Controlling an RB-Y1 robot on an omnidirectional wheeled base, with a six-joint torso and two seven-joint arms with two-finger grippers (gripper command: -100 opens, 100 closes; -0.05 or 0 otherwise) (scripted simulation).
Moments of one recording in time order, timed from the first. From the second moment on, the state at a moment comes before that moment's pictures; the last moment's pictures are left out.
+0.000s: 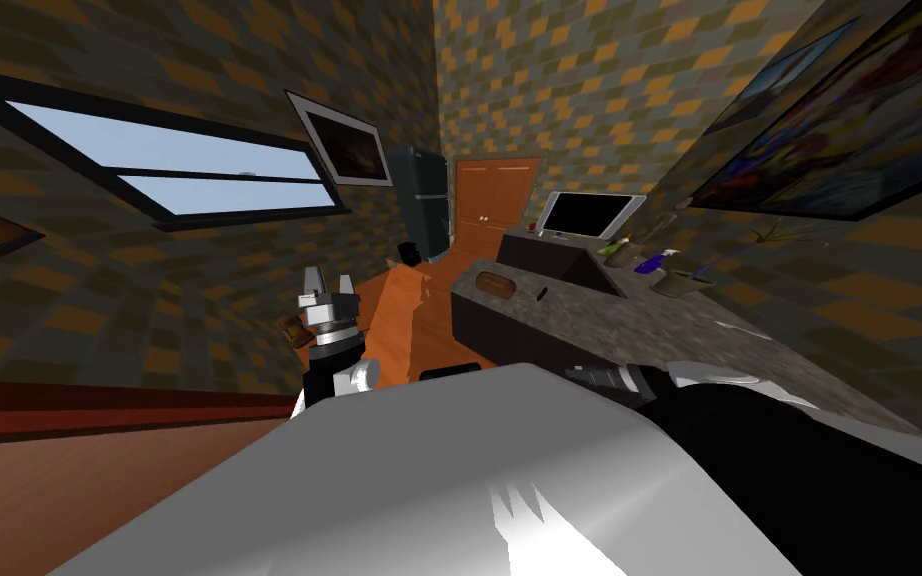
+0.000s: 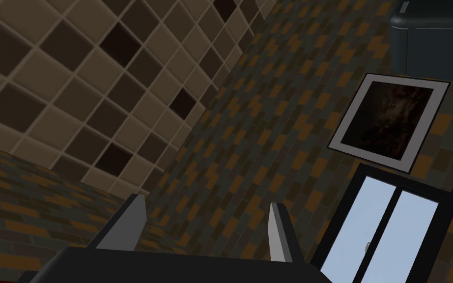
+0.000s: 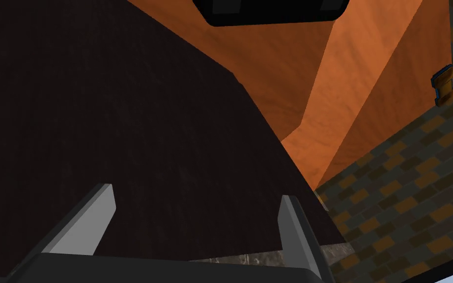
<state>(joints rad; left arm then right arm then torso) 0.47 -0.02 -0.03 -2.24 0.00 -0.51 0.00 0.68 -1.42 0.33 -1.16 0.42 -0.92 -0.18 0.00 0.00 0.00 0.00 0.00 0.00</state>
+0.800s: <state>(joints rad) 0.47 -0.02 -0.03 -2.24 0.00 -0.51 0.00 0.67 -1.62 0.40 -1.06 0.46 -0.94 -0.16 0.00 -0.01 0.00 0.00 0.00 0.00</state>
